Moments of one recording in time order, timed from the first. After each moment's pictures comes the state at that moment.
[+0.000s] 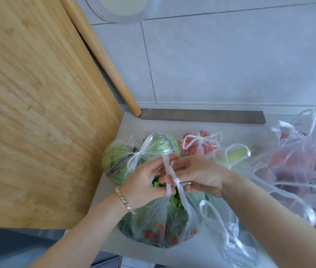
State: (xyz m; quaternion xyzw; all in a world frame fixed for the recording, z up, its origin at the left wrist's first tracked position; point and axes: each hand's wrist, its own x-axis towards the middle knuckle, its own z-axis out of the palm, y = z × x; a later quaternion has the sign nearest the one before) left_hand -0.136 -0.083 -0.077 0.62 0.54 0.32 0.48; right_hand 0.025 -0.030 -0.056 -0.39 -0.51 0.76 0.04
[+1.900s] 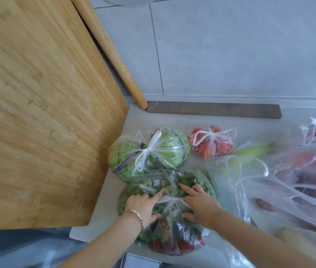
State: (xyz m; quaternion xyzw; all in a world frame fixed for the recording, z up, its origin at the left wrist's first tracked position) left_hand -0.171 -0.110 -0.194 0.71 0.62 -0.29 0.15; right_hand 0.016 -0.061 -0.200 -0.37 -0.87 0.26 -0.20
